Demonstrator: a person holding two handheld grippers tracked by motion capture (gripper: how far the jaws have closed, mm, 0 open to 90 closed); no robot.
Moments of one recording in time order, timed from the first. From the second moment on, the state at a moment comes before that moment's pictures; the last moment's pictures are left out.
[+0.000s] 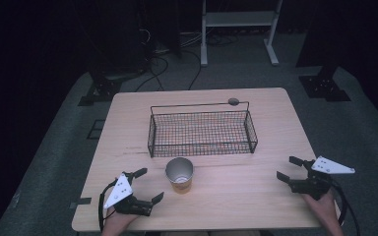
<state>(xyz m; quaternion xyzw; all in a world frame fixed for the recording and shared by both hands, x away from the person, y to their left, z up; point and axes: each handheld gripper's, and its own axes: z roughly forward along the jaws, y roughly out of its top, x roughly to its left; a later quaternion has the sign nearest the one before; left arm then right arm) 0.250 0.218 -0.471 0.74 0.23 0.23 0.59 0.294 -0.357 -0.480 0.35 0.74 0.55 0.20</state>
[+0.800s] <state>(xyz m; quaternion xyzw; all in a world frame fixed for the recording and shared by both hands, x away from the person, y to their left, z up) 0.255 0.190 -0.466 0.76 0.21 0.21 0.58 0.294 -0.356 -0.480 0.35 0.74 0.55 0.19</state>
